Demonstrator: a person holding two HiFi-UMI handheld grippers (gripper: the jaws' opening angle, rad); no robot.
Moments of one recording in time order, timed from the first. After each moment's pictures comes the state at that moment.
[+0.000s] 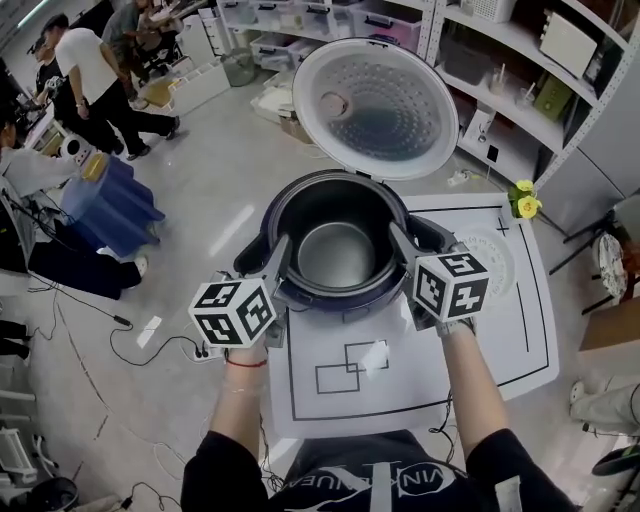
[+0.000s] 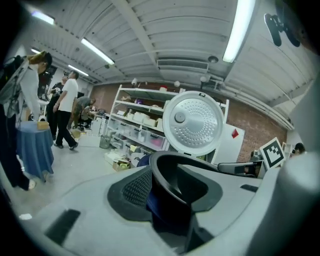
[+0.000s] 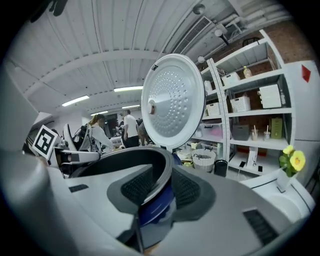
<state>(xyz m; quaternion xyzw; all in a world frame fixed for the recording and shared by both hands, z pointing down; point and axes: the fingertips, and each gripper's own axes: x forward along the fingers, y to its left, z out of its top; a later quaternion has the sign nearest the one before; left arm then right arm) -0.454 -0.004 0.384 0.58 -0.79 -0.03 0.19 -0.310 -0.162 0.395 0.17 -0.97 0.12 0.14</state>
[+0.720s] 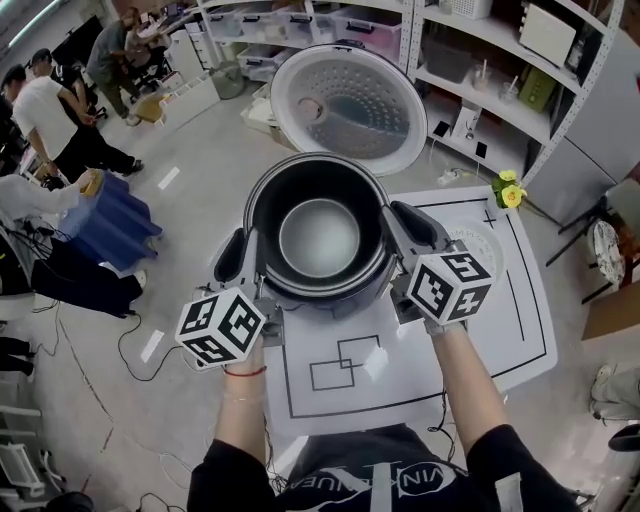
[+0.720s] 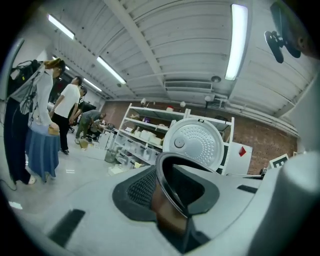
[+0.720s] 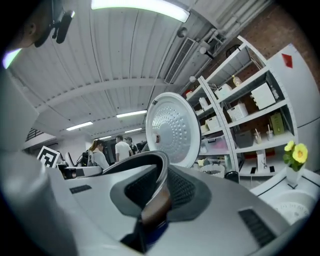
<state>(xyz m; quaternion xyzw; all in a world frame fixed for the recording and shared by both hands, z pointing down) -0.448 0.014 0.325 0.53 -0.83 -0.11 0.12 -0.292 -0.155 0.334 0.16 -0.97 0.16 0.00</state>
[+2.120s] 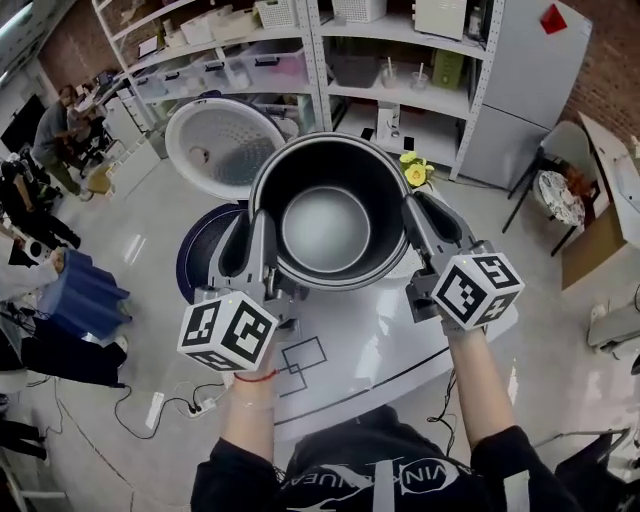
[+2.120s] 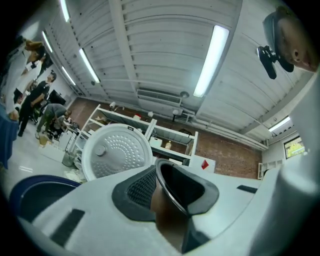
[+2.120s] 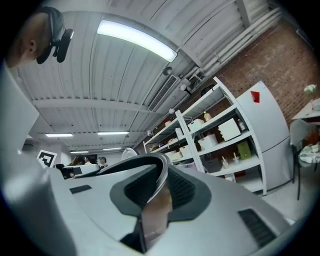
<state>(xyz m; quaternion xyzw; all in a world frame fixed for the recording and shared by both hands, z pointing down) -0.259 -0.082 0.226 0.66 -0.73 -0.18 0.04 -0.064 -0.204 0.257 0.30 -0.94 0.13 -0.11</state>
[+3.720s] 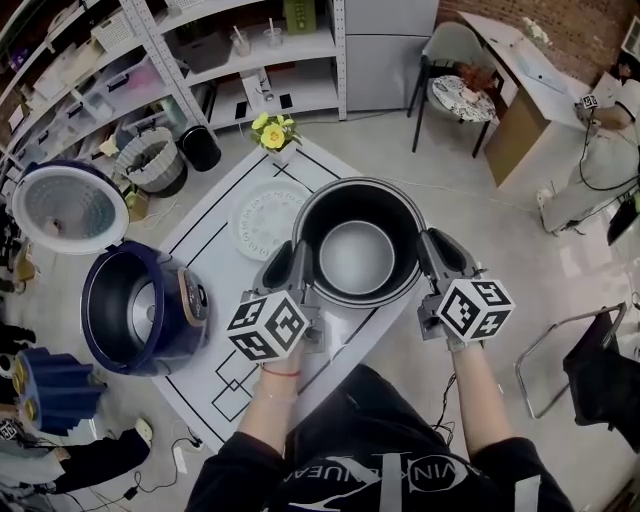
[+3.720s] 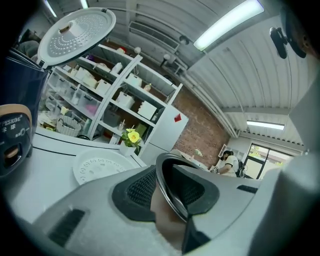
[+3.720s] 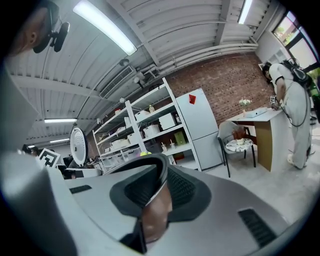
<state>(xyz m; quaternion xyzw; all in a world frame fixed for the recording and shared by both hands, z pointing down) -0.009 -0.194 0.440 0.79 -0.55 -0.05 0.28 0.223 -0.195 0.440 0.55 -0.81 0.21 -0.03</state>
